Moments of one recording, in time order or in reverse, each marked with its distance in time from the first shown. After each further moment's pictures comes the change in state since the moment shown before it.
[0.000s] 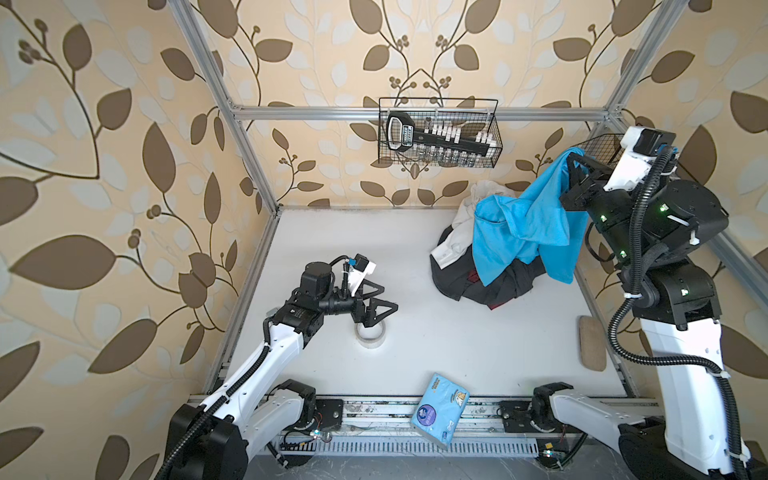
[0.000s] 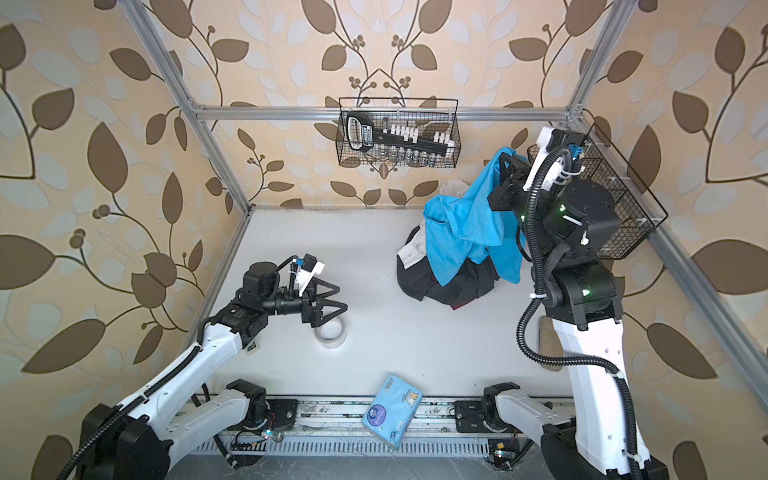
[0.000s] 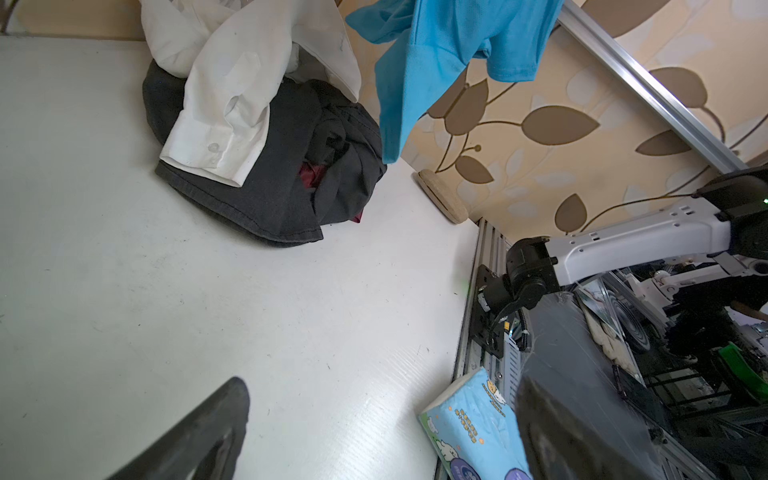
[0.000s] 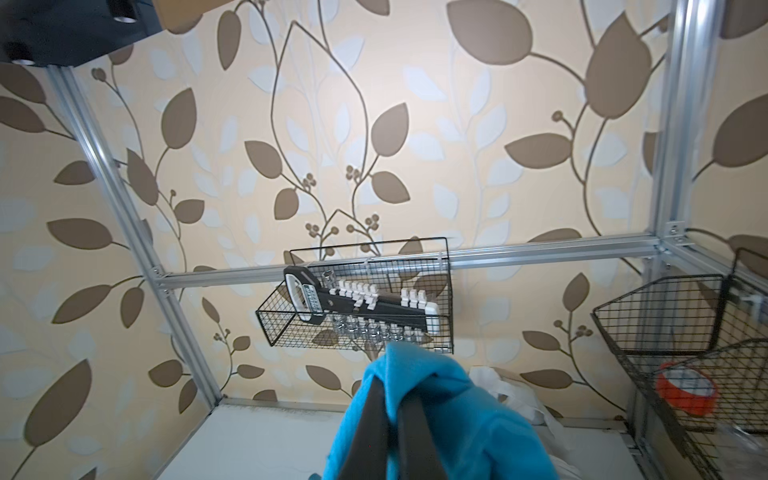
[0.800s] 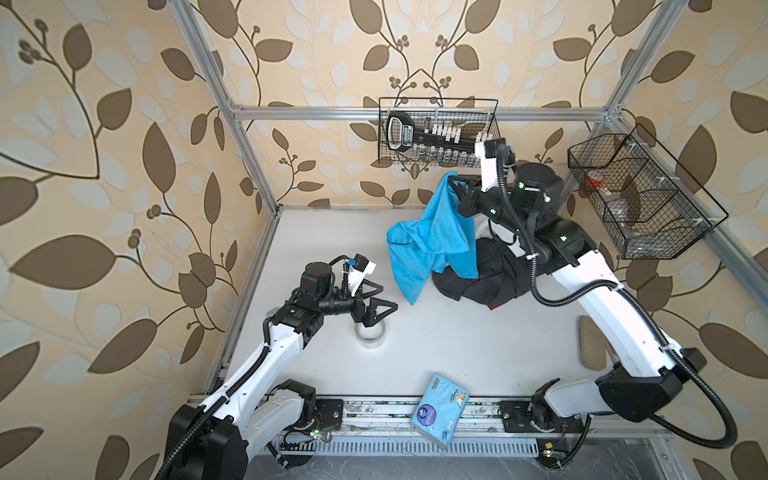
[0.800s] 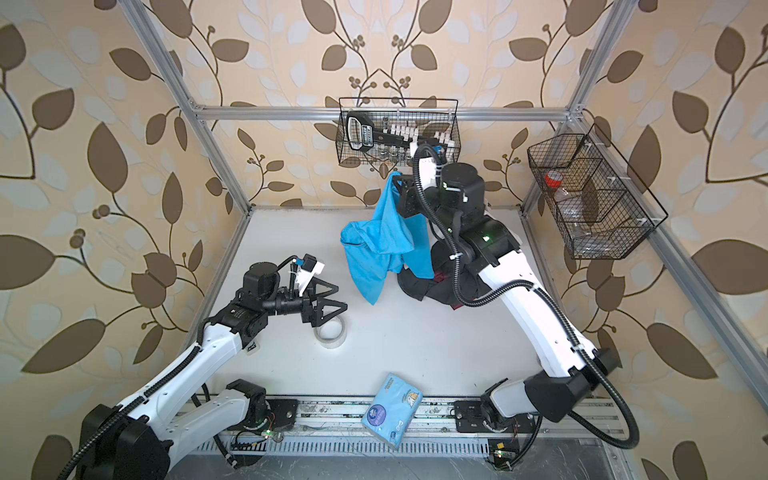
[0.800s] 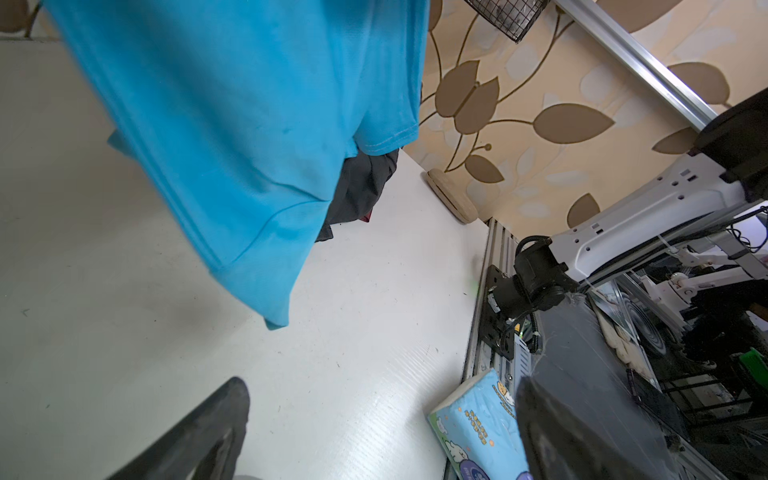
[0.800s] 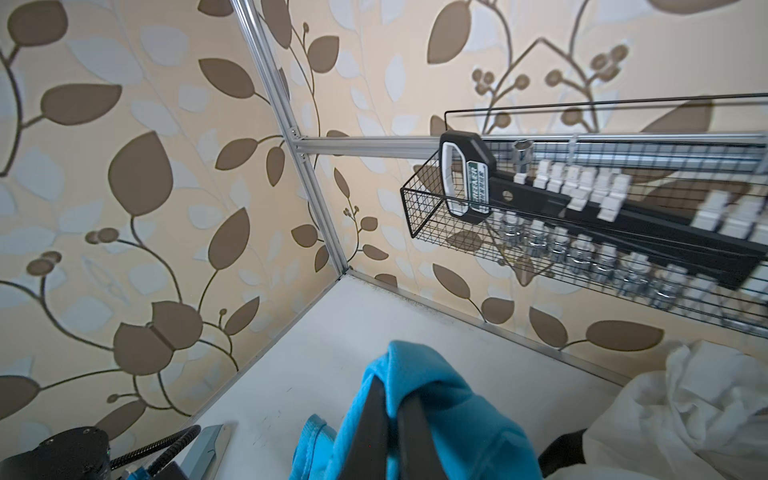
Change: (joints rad) left arm 0.000 -0.002 0.000 -0.012 -0.029 0.019; right arm 0.372 0.385 0.059 0.061 -0.070 -0.017
